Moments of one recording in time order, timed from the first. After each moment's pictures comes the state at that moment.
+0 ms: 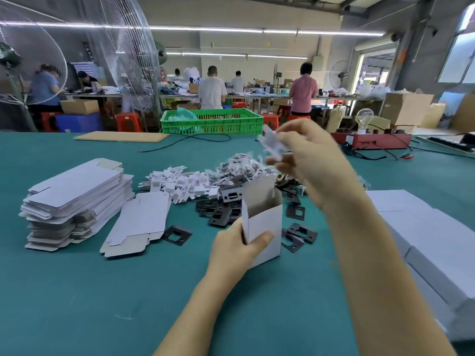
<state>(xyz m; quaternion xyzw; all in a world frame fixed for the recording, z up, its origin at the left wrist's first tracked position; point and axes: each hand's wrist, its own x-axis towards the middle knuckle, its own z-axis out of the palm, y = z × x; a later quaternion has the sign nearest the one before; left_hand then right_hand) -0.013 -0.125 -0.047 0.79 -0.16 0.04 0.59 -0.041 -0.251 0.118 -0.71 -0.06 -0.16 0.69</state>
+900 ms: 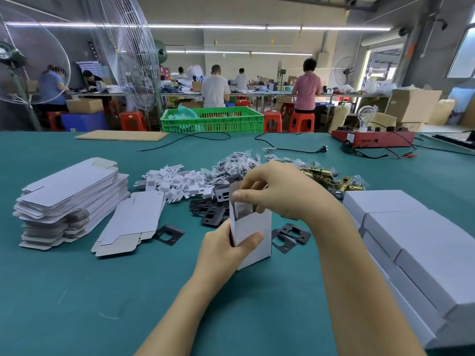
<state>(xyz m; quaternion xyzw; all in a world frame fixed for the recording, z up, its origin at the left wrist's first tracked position) -0.015 -0.127 -0.046 0.80 -0.15 0.08 0.57 -0.039 -0.260 0.101 -0.95 -0.15 -0.06 0.27</state>
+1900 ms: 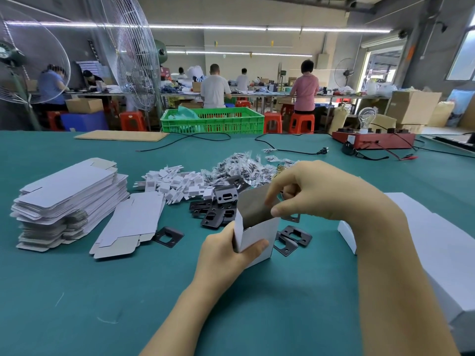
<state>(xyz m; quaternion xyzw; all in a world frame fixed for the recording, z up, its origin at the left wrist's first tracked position) -0.017 -0.128 -0.049 0.83 -0.16 0.12 0.53 -0.046 -0.298 0.112 -0.96 -0.15 -0.01 0.22</state>
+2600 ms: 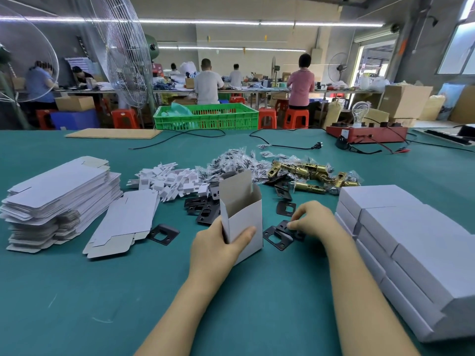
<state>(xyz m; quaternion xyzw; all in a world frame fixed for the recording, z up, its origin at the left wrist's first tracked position) -0.017 -0.129 -0.047 0.83 -0.08 0.12 0.53 0.008 -0.341 -0.001 -0.95 0.15 0.00 0.28</state>
